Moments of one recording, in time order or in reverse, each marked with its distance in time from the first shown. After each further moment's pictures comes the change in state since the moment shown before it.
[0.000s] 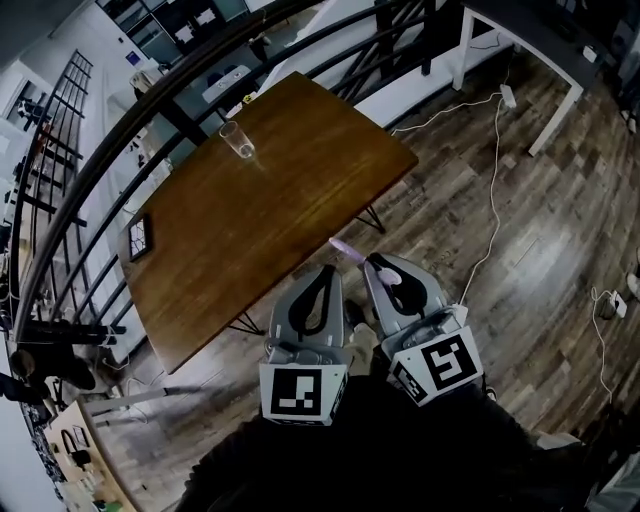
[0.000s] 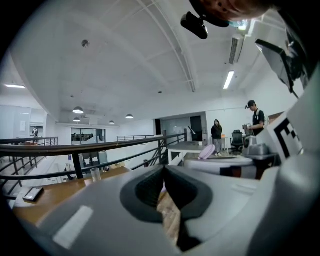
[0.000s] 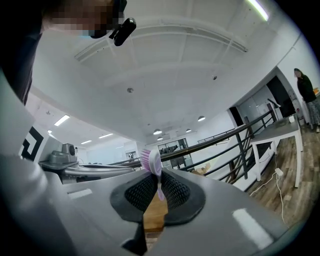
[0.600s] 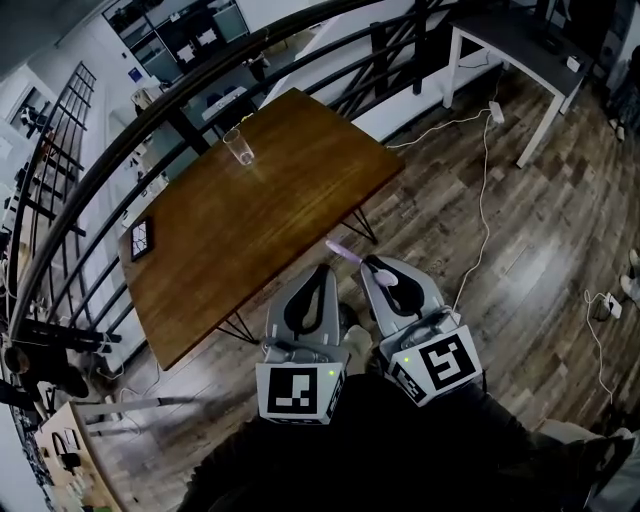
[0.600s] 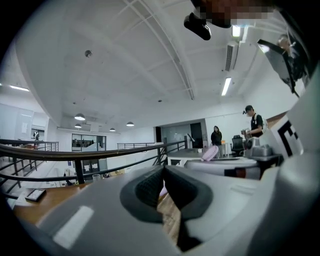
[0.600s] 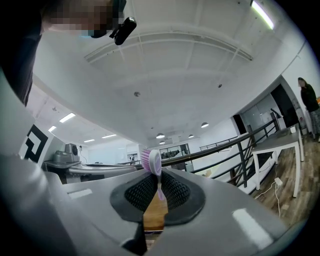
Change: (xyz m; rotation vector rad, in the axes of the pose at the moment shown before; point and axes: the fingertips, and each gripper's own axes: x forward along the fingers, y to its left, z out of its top) left arm -0.052 -0.021 0.018 0.016 -0.105 0.009; right arm -0.050 0.034 0.017 -0.064 -0.048 0.011
